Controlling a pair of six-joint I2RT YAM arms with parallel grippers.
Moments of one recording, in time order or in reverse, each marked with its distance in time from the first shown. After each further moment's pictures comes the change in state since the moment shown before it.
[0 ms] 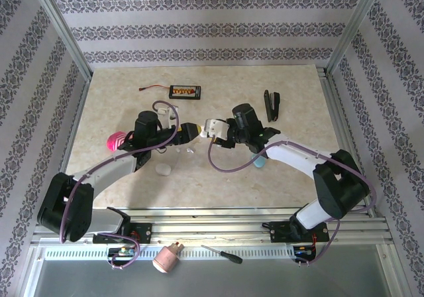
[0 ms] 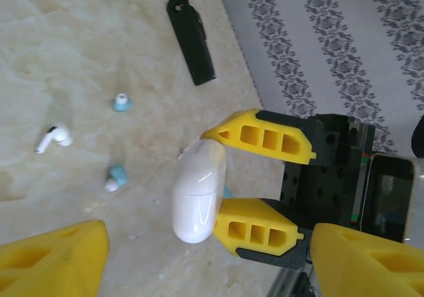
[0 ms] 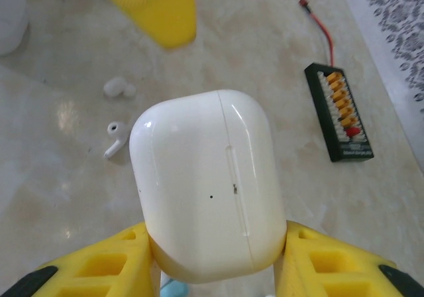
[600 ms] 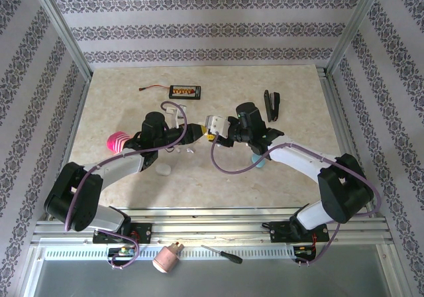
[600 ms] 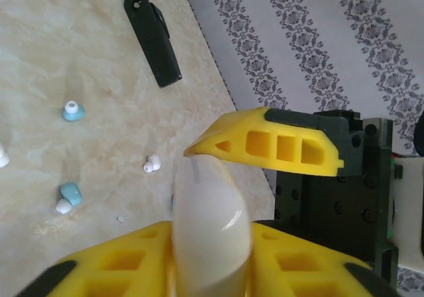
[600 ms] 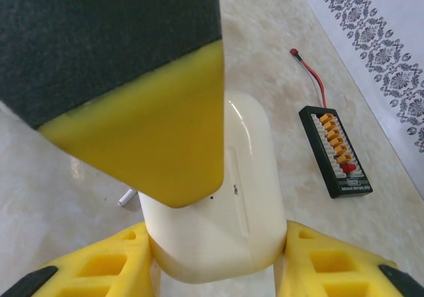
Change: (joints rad) left arm -0.050 0.083 0.000 0.167 0.012 -0.050; right arm -0.006 -0.041 -0.021 0.071 -0.100 0.080
